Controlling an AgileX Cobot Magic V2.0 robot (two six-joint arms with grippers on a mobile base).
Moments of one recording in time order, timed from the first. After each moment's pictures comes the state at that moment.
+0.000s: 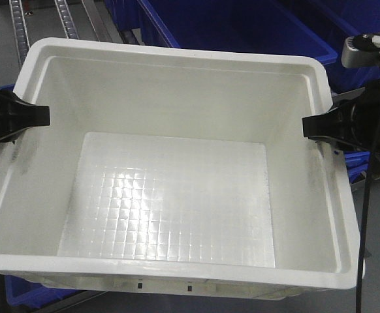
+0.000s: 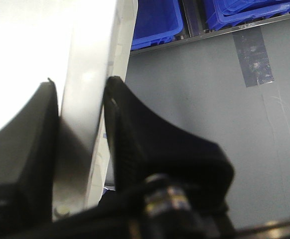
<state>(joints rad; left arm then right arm) -0.23 1.12 -1.02 -0.09 0.65 -0.15 0.23 1.18 -1.09 0.20 0.80 -0.04</state>
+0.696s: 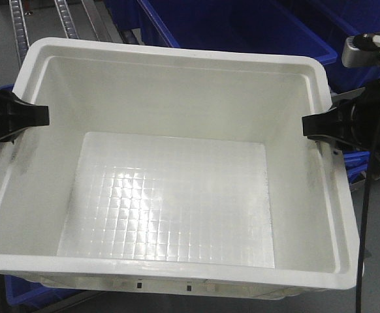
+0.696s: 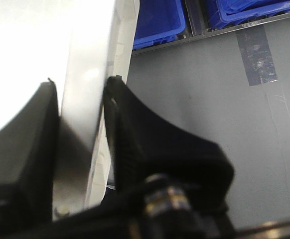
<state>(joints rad) -0.23 1.12 -1.02 -0.09 0.65 -0.15 0.23 1.18 -1.09 0.22 0.80 -0.04</state>
